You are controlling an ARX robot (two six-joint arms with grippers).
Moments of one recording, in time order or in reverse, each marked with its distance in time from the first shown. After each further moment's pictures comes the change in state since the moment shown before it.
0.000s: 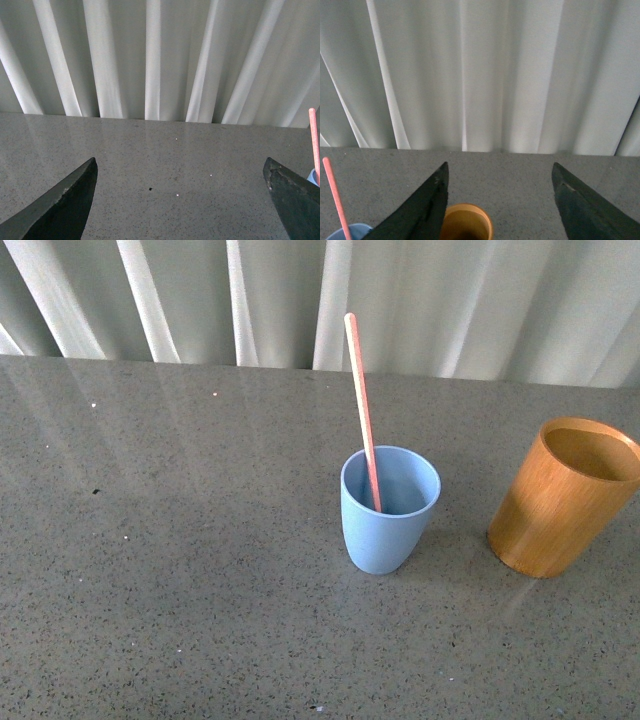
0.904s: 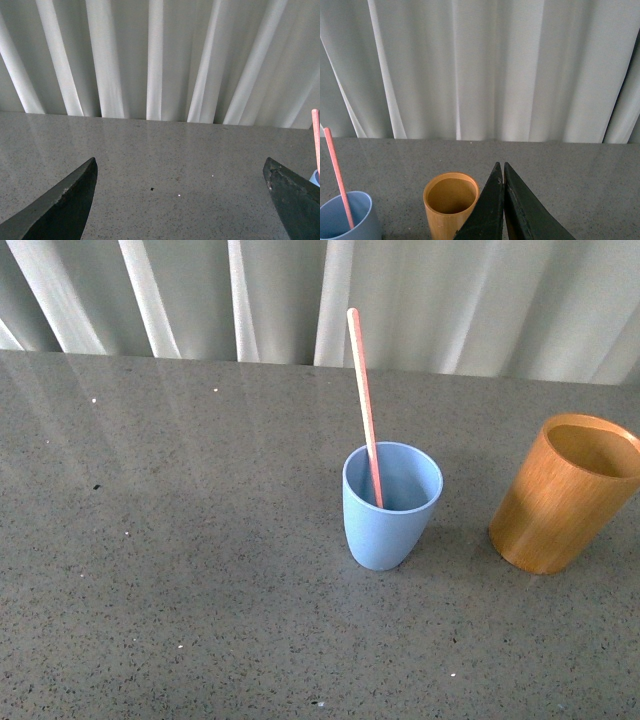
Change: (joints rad) left arm 0.000 0.000 0.000 0.000 0.000 0.000; right arm -0.115 -0.385 -0.188 -0.171 -0.113 -0.003
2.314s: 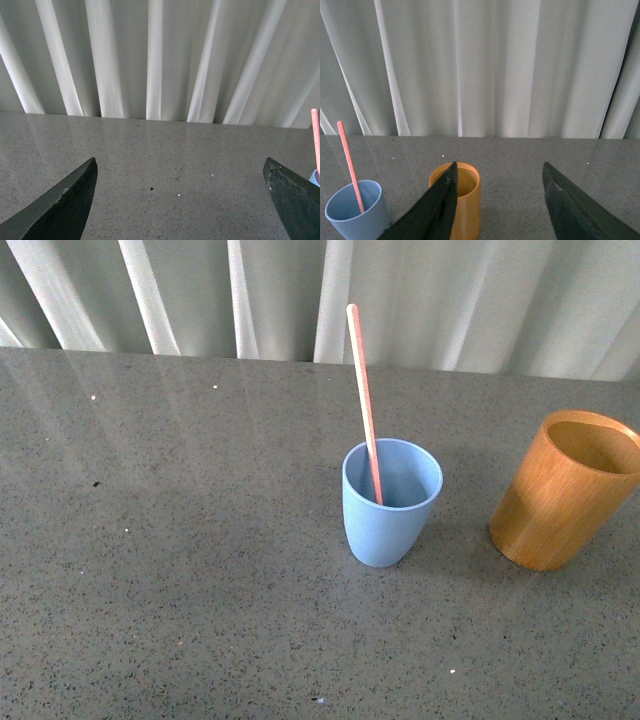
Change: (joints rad) left arm 0.000 -0.002 0.000 0.000 0.000 0.000; right arm 0.000 -0.407 0.000 -0.409 0.002 0.000
